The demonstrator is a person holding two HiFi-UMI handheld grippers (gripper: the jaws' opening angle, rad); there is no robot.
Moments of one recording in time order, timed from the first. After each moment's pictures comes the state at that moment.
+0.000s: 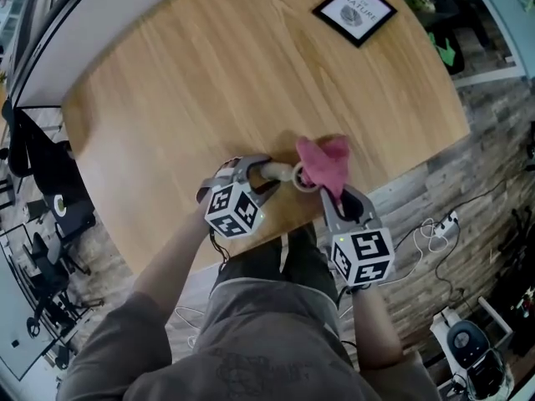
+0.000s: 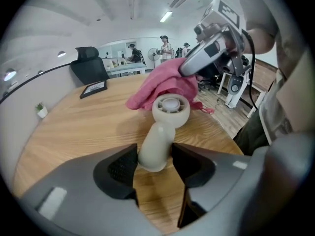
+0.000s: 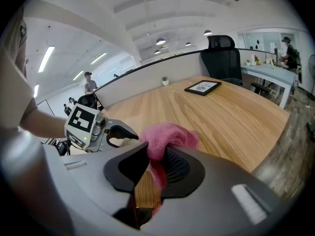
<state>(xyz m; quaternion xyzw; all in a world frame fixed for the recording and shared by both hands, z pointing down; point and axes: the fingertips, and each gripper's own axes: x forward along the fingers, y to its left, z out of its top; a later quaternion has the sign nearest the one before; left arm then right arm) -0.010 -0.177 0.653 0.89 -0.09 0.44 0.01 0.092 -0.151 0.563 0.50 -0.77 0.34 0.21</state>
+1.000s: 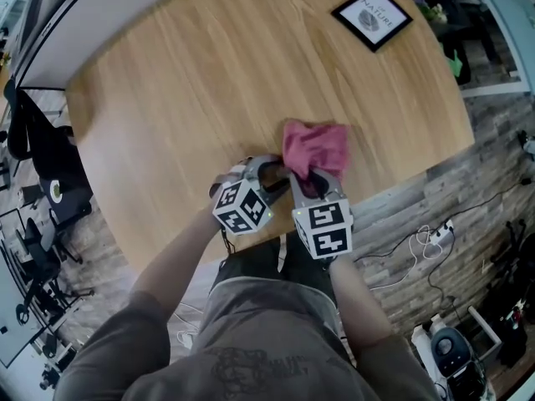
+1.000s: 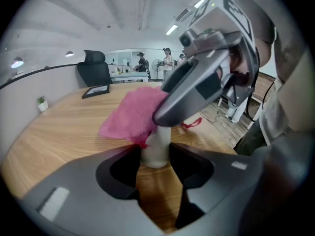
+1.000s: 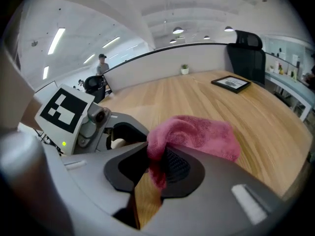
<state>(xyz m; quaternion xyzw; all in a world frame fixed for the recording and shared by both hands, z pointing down) -0.003 -0.168 0.656 0.92 -0.10 0.38 0.04 0.004 -0.180 0.604 0.43 -0.79 0.32 0.29</state>
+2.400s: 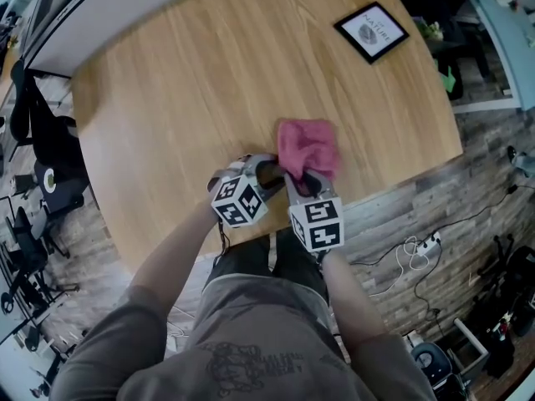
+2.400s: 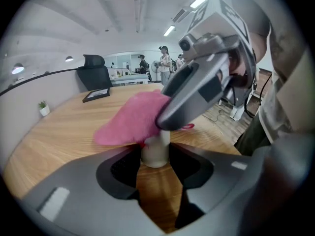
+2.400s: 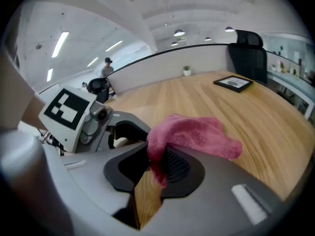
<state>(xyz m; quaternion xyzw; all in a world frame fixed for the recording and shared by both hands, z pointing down) -0.003 -0.170 0.656 0.92 -0.10 0.37 0.02 0.002 -0.178 0.608 0.43 -0.81 0.30 0.27</state>
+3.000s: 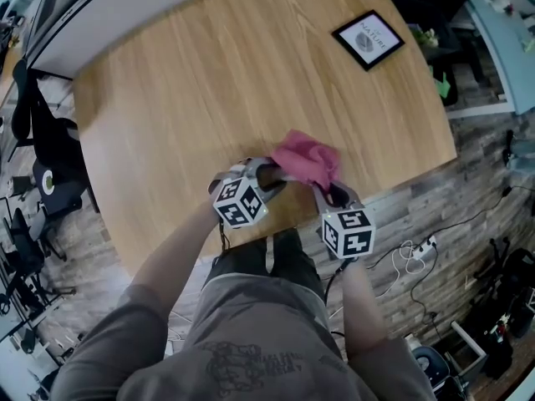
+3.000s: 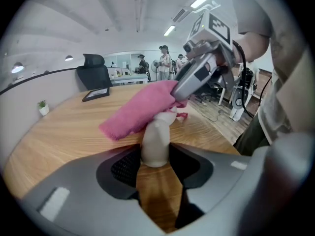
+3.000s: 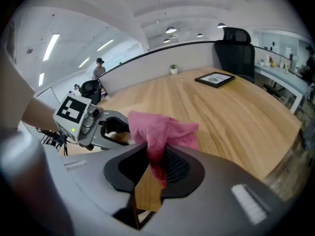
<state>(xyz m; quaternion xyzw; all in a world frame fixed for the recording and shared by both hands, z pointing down) -0.004 -0.170 0.658 0.92 -0.10 0.37 0.02 0.072 -0.161 0.601 0.45 -0.78 0.34 0.28</state>
